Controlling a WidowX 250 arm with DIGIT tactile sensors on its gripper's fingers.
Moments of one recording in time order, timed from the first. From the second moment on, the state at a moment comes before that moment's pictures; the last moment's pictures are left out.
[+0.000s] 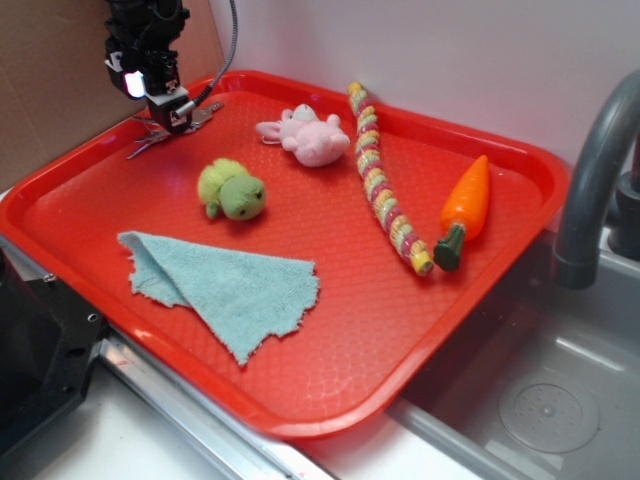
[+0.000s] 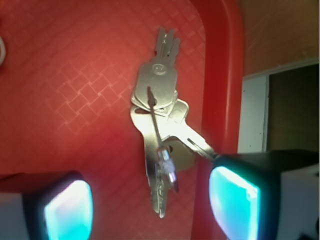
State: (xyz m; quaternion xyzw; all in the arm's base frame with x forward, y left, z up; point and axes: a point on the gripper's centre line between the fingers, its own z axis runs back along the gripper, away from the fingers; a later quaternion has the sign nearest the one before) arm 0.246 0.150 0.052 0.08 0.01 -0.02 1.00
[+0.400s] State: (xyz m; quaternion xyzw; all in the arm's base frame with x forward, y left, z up) arm 0.252 0.144 0.039 0.06 0.01 -0.03 1.00
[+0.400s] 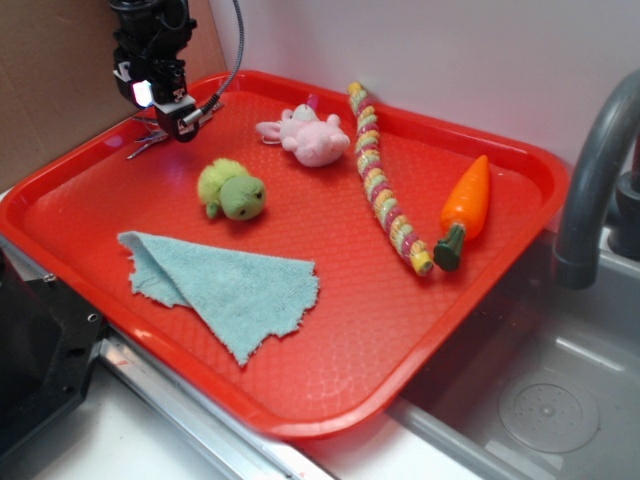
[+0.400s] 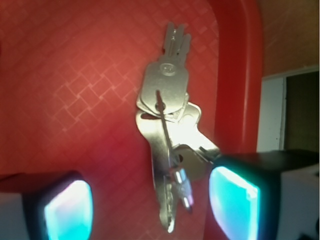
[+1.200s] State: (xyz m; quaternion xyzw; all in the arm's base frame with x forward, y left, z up) arm 0.258 0.144 0.024 0.06 0.02 -0.02 1.00
